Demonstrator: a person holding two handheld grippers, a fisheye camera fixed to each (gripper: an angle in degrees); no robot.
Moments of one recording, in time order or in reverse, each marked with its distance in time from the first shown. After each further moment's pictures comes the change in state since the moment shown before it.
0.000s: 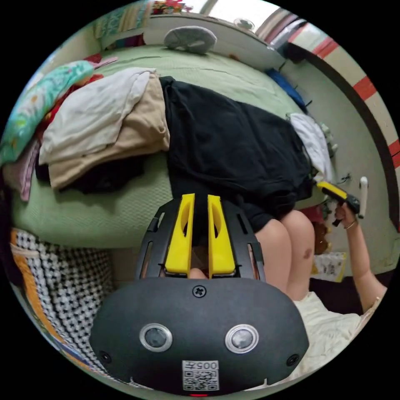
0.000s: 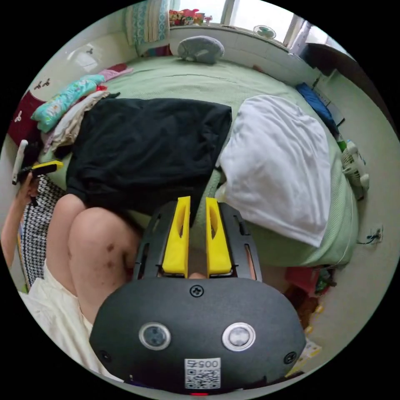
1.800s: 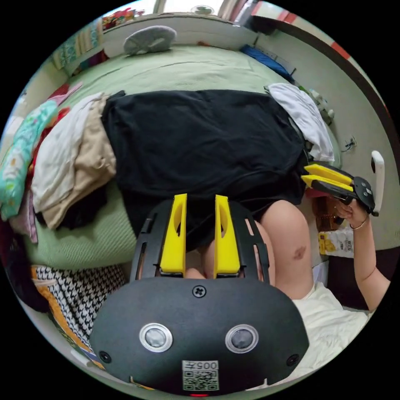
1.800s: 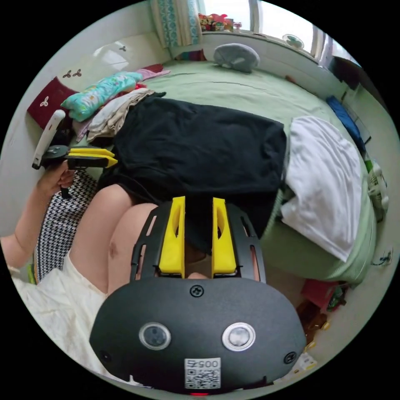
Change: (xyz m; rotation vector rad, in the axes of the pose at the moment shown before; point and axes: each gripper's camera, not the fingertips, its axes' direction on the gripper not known) left arm 0.099 0.120 0.099 -0.190 -0.140 0.260; right arm -0.110 0.069 0.029 -0.045 -0.071 -0.154
